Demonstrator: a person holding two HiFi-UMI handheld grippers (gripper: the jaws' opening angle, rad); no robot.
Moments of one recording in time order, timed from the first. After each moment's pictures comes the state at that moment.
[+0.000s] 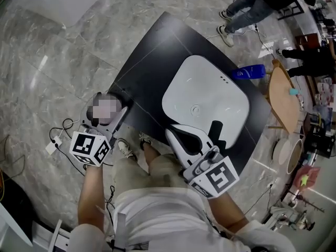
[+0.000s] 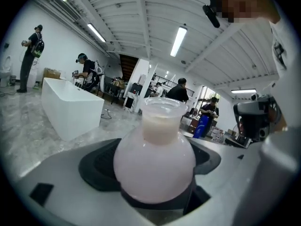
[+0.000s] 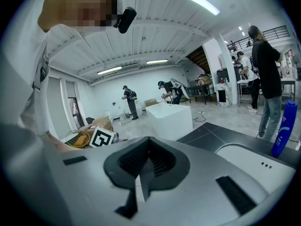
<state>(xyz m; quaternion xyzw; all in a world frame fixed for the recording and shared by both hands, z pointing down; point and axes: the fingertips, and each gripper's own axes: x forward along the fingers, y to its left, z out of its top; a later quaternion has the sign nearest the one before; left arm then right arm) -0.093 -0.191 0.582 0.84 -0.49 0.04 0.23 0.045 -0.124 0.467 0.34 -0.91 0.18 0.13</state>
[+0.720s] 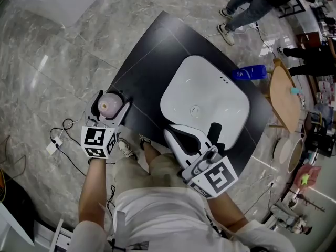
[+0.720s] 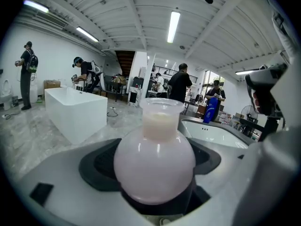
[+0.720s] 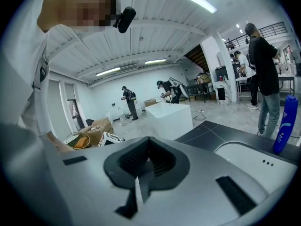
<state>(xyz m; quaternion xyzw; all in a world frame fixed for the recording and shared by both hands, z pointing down) -0.081 -0.210 0.628 0.83 -0.51 0.13 0.20 0.049 -0.134 0.474 0.34 -0.91 0.20 0.12</state>
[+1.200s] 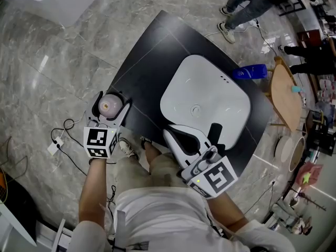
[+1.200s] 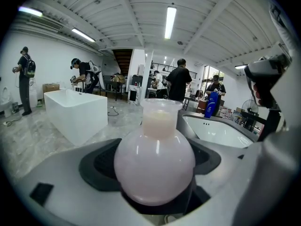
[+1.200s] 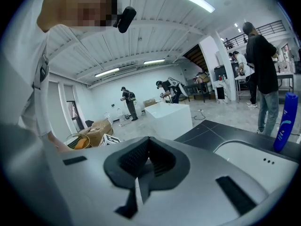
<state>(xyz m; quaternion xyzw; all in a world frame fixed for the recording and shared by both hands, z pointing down) -0.078 -0.211 0.638 0.83 -0.51 0.15 0.19 0.051 -0.137 0.476 0.34 -0.91 0.20 0.12</state>
